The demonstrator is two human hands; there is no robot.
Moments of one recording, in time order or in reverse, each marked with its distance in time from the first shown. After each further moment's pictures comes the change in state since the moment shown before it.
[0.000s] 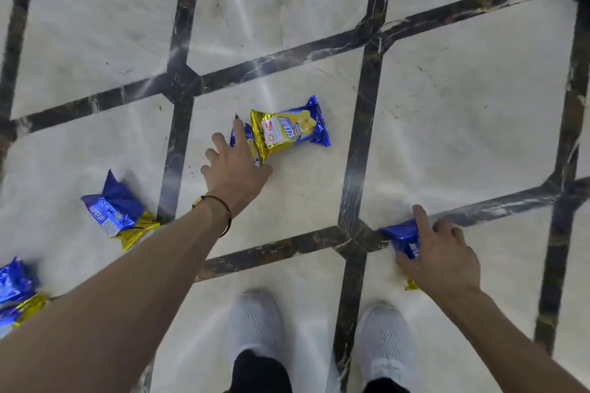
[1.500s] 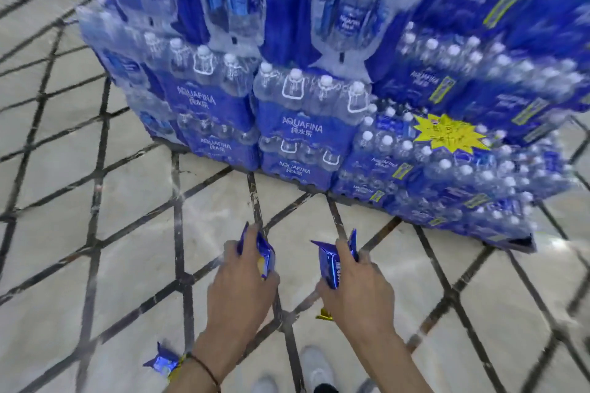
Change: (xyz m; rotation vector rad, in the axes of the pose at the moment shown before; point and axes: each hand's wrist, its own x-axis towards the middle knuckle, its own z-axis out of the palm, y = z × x) left_hand -0.423 0.210 -0.575 -0.156 0.059 0.510; right_hand -0.452 0.030 -0.568 0.414 0.515 0.248
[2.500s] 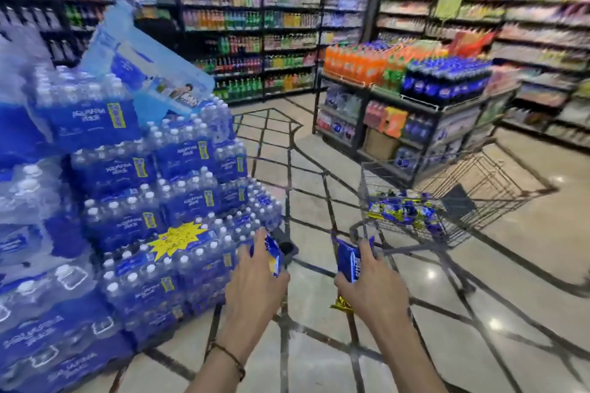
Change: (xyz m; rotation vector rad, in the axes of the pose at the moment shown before) left_hand -0.344 0.424 -0.021 -0.025 -0.204 0.919; right_hand -0.335 0.338 -0.324 0.129 0.624 0.859
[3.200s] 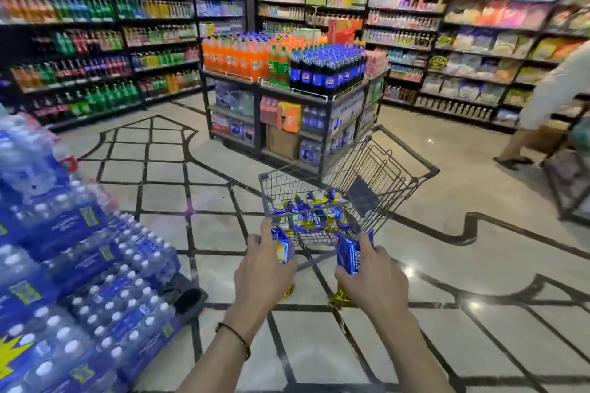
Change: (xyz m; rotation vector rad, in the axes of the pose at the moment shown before) left_hand 0.185 0.270 0.219 -0.124 -0.300 0.345; right_hand 0.232 0.226 -0.028 -0.108 0.133 0.341
